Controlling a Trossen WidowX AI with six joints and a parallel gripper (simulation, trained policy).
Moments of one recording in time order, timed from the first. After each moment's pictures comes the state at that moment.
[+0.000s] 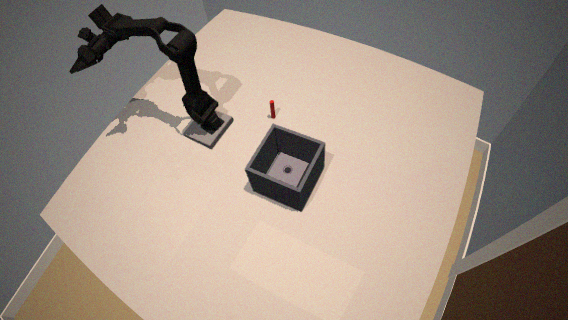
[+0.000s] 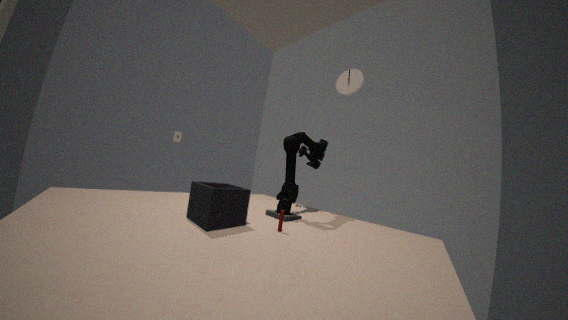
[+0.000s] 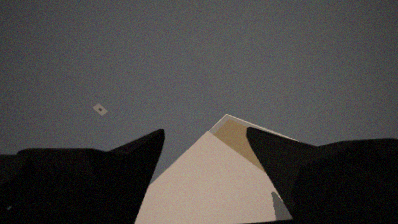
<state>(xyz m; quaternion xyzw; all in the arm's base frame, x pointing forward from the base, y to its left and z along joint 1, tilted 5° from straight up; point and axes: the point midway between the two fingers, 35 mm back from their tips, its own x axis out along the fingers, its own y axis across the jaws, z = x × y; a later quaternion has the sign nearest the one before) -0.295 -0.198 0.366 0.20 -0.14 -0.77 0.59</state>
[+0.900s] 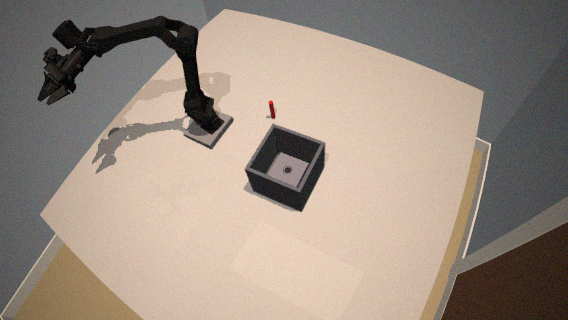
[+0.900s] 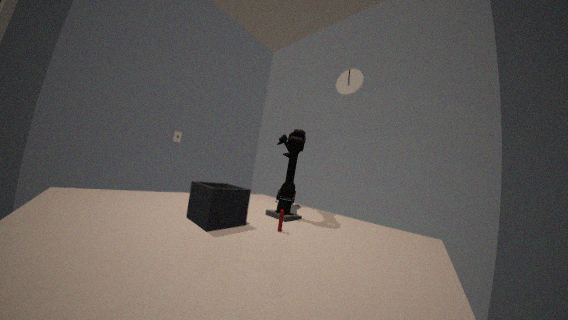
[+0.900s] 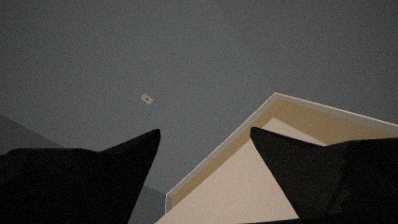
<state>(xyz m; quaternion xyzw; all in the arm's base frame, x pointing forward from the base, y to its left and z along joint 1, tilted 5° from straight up) -0.174 -0.323 0.415 0.28 -0.18 -0.66 0.67</state>
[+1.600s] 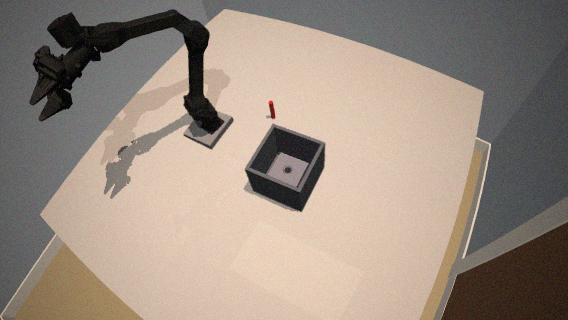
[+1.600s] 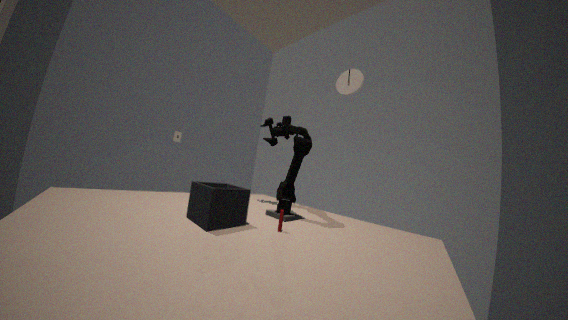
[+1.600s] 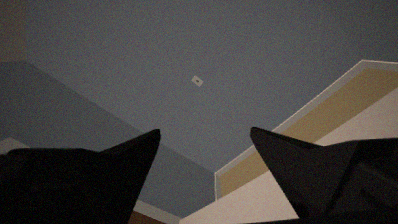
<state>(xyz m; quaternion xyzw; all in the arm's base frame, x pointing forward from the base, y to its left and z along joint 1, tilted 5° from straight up) -0.006 -0.336 0.481 0.33 -0.22 -0.52 0.75</state>
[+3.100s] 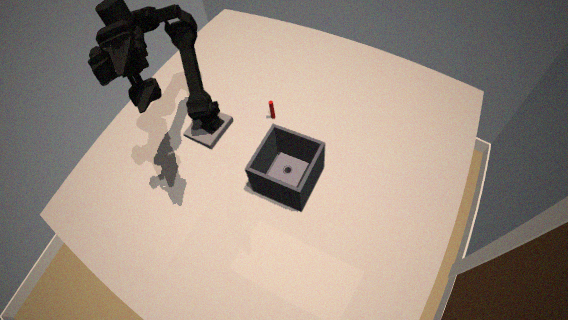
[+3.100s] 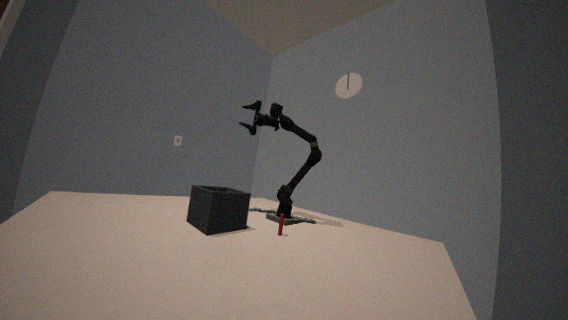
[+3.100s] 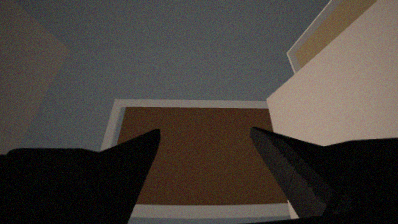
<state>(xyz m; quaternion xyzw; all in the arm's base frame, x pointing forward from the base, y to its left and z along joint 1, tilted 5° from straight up) 0.228 -0.190 0.491 0.66 -0.17 -0.20 0.71</state>
